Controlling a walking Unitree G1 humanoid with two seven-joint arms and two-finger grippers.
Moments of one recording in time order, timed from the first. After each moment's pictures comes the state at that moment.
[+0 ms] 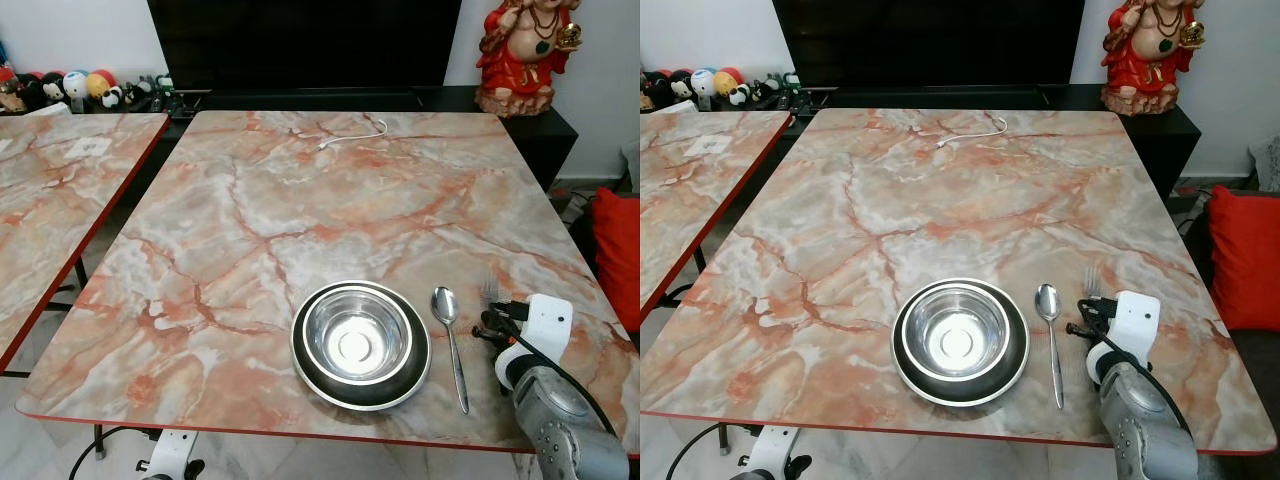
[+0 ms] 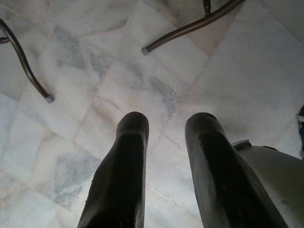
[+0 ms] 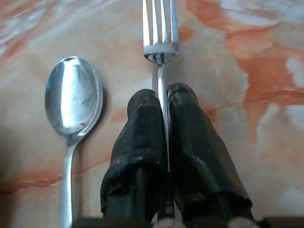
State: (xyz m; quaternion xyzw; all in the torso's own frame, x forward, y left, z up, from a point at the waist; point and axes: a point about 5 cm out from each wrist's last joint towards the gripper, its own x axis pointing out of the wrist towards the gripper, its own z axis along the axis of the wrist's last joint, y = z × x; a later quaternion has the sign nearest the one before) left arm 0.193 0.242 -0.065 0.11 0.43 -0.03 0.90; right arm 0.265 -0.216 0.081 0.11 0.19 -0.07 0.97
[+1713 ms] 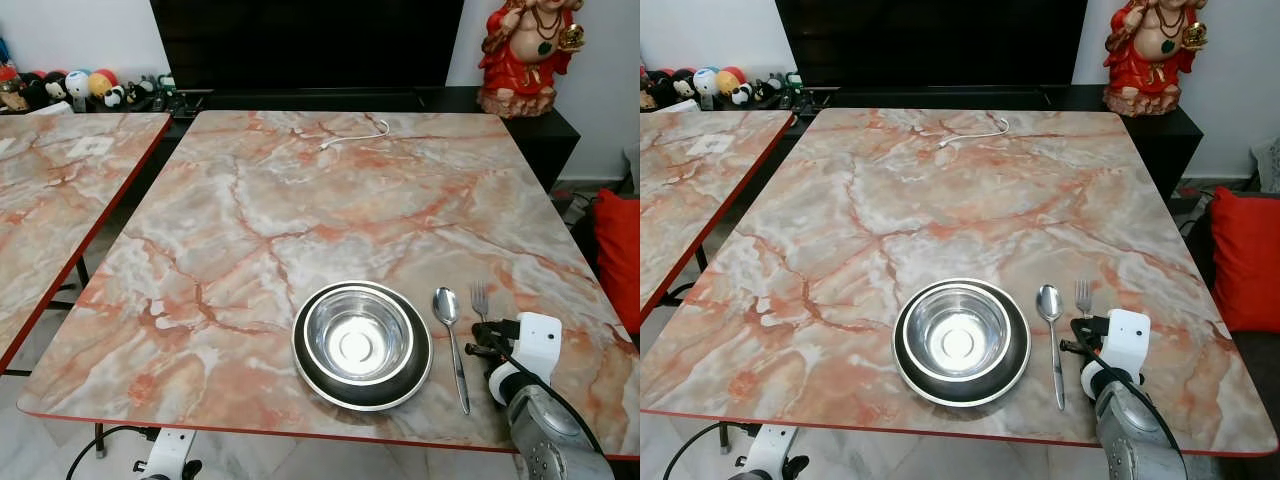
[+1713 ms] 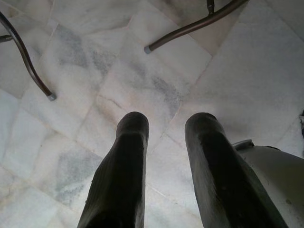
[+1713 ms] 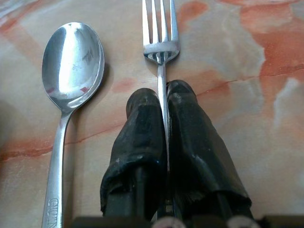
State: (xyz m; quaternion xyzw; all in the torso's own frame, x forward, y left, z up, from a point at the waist) left arm 0.193 0.242 -0.065 0.11 0.43 -0.02 0.90; right arm 0.257 -0.215 0.060 0.09 0.18 -0.05 0.98
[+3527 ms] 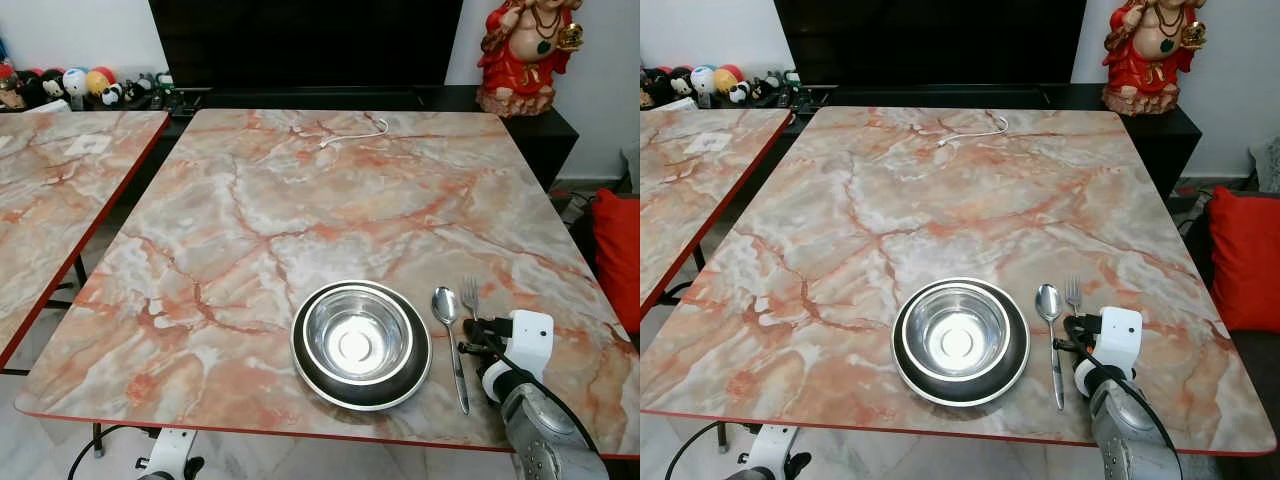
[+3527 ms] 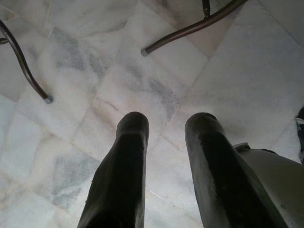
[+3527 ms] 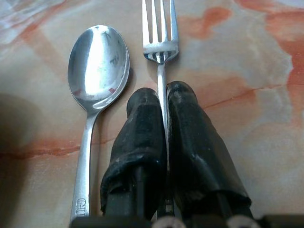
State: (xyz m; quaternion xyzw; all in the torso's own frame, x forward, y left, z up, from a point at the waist) left arm 0.196 0.240 -0.064 0.11 0.42 -0.03 0.90; right arm 0.259 -0.208 0.061 0.09 0.17 -0.02 0.98
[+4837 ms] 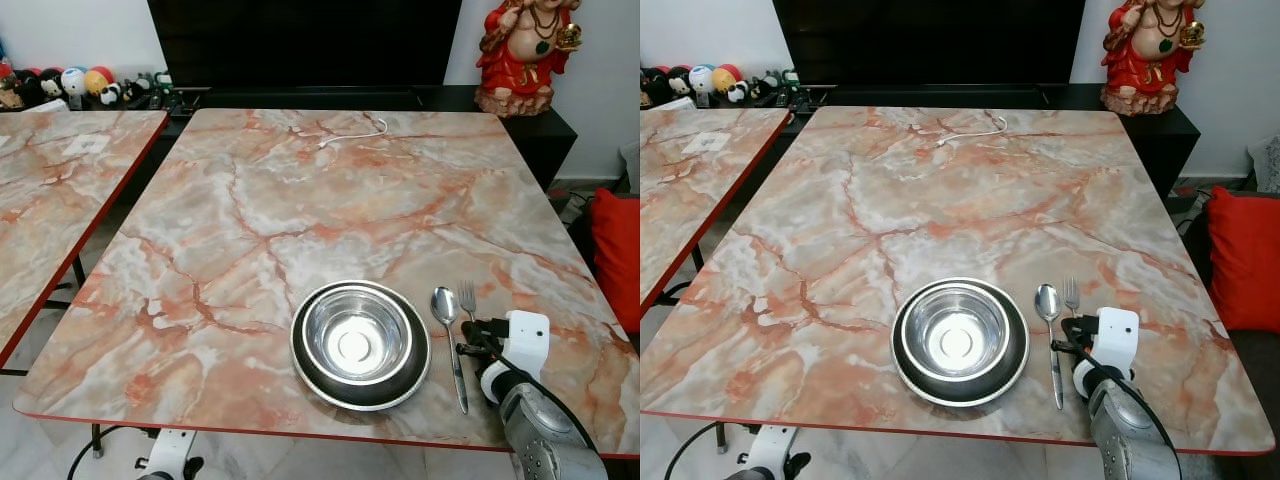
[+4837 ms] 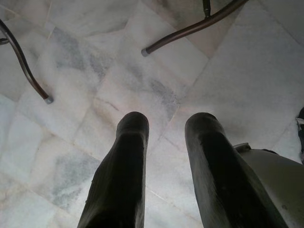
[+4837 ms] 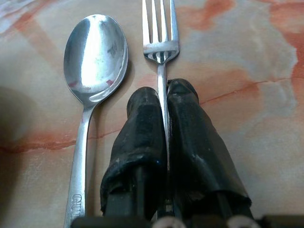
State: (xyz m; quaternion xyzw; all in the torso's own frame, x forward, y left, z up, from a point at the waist) left arm 0.196 0.242 -0.064 0.11 0.42 -0.02 0.90; right arm 0.260 -0.207 0.059 0.09 0.19 -0.02 0.98
